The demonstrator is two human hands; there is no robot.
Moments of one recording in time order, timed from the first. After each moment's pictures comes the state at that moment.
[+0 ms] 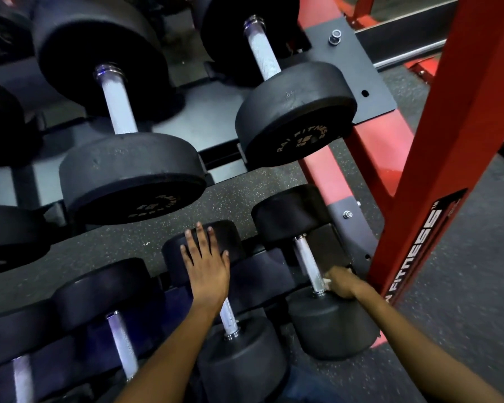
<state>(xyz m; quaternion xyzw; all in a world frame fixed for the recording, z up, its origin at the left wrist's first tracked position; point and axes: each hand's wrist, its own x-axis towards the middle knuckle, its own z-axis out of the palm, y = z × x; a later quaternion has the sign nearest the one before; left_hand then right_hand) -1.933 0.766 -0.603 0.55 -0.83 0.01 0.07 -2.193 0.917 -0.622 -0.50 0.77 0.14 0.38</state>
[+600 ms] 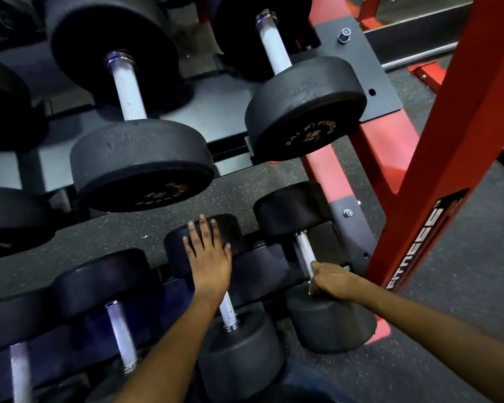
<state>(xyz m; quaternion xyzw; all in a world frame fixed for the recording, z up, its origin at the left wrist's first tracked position) -1.935 0.765 -0.600 0.56 -0.83 -0.02 0.06 -2.175 0.903 -0.625 -0.57 0.73 0.09 0.37</state>
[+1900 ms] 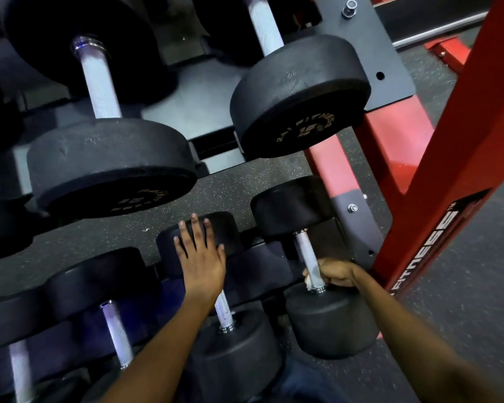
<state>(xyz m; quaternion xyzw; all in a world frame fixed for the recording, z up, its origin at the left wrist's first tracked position) -1.933 0.764 -0.603 0.54 -0.84 0.01 0.06 -2.206 0.895 -0.673 -0.29 0.69 -0.11 0.65</state>
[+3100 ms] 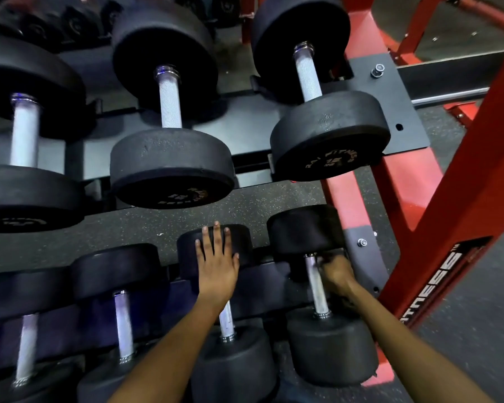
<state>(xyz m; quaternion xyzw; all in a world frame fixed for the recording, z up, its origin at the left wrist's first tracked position) -1.935 0.765 -0.601 0.56 -0.83 0.00 0.07 -2.202 0.855 -0.615 -0.39 0.85 -0.13 0.32</state>
